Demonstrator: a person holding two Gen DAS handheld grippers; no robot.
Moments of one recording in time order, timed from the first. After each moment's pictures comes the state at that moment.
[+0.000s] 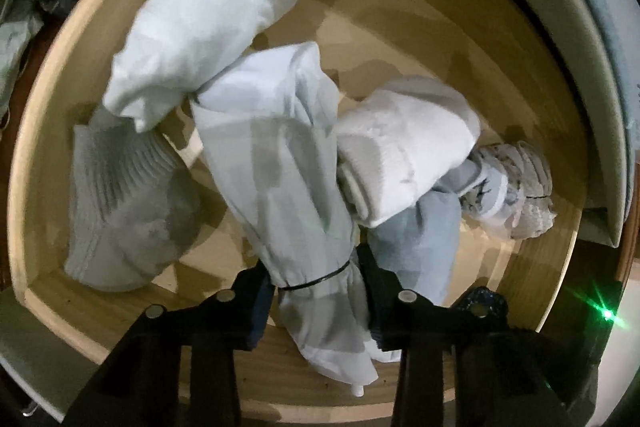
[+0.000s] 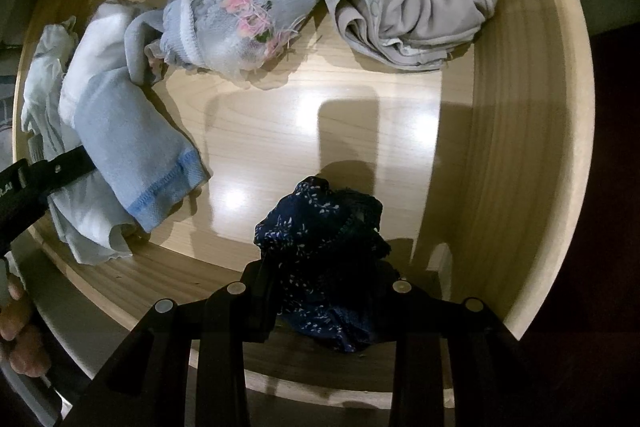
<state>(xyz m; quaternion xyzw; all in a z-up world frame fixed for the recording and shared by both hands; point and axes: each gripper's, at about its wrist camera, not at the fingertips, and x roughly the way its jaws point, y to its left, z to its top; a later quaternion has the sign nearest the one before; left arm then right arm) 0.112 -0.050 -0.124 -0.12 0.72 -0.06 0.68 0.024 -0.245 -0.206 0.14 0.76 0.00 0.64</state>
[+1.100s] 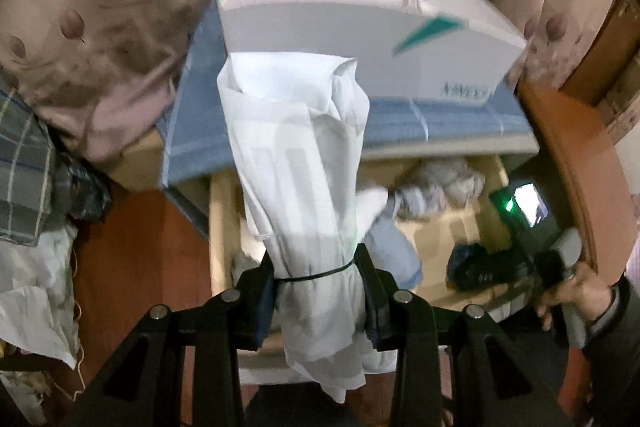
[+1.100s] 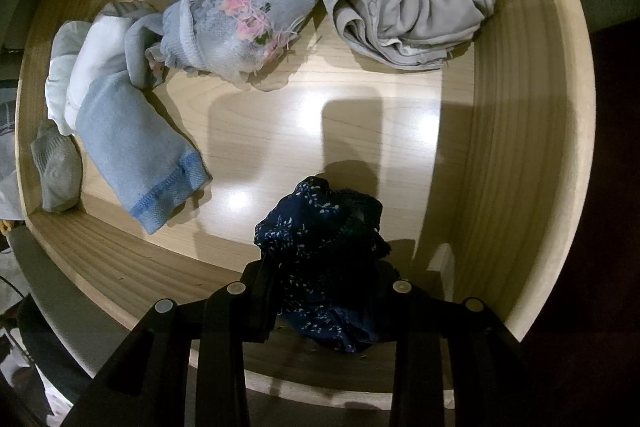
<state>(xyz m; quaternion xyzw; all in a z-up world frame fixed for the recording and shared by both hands) 0.079 -0.027 0.071 0.09 0.54 -0.19 0.82 0.029 -0.247 -0.212 0.15 0.76 0.00 0.64</state>
